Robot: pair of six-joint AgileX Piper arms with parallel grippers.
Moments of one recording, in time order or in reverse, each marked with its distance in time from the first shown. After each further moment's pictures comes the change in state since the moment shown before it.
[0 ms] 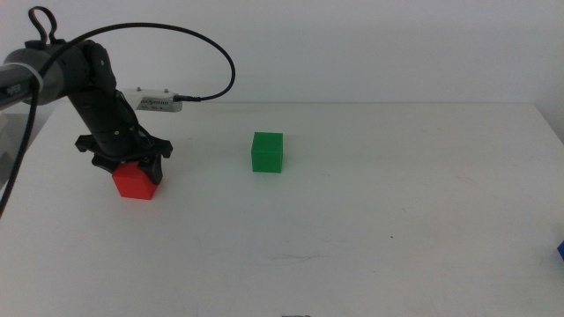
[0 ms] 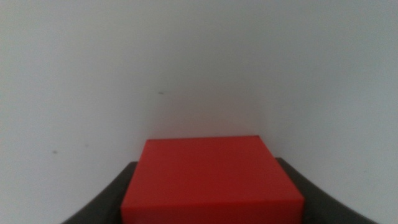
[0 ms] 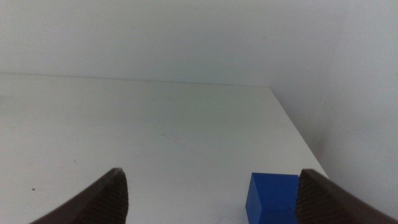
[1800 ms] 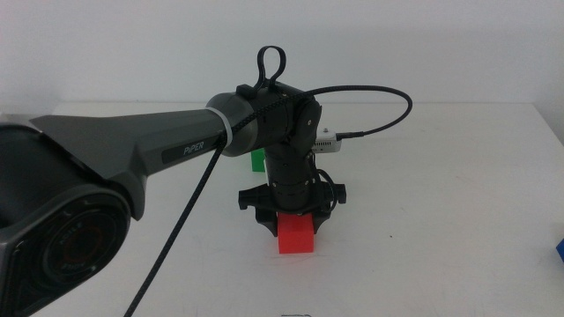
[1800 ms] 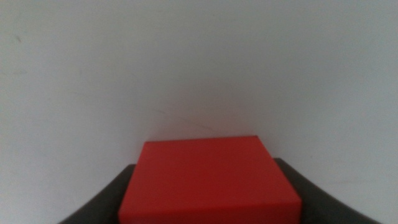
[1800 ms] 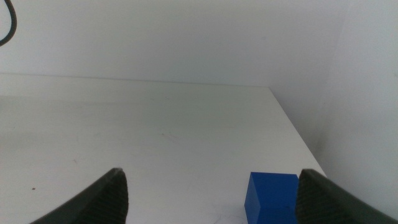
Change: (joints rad) left arm -0.628 -0.020 0.011 0.073 0.020 -0.837; right arm 0.000 0.000 0.000 0.000 0.000 0.000
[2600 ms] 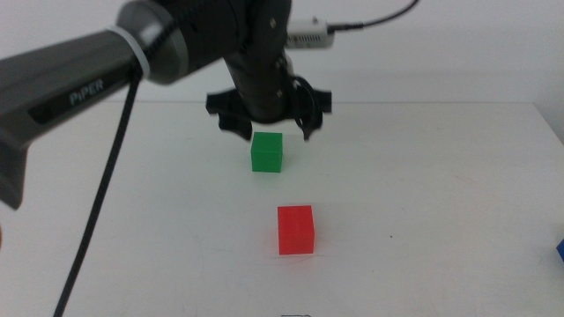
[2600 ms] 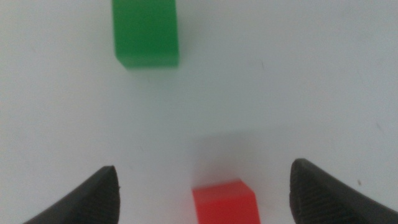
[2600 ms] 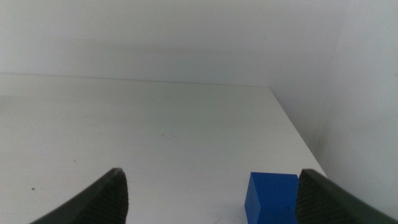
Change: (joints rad) left arm 0.036 -0.242 -0.094 0.175 0.034 0.072; right arm 0.000 0.000 0.000 0.000 0.000 0.000
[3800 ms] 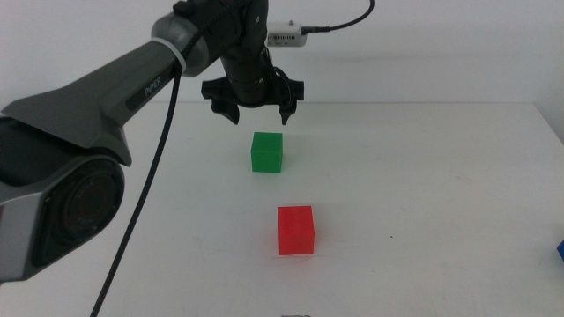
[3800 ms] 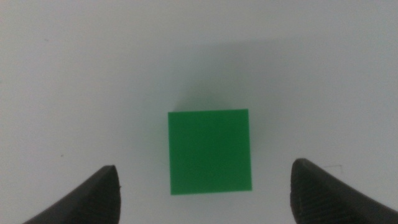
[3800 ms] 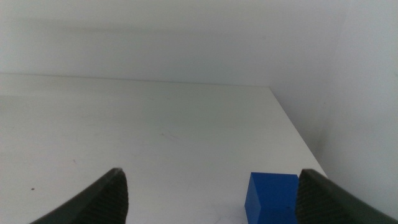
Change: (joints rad) left arm 0.160 0.351 -0.408 -0.043 0.066 0.179; right arm 0.000 0.000 0.000 0.000 0.000 0.000
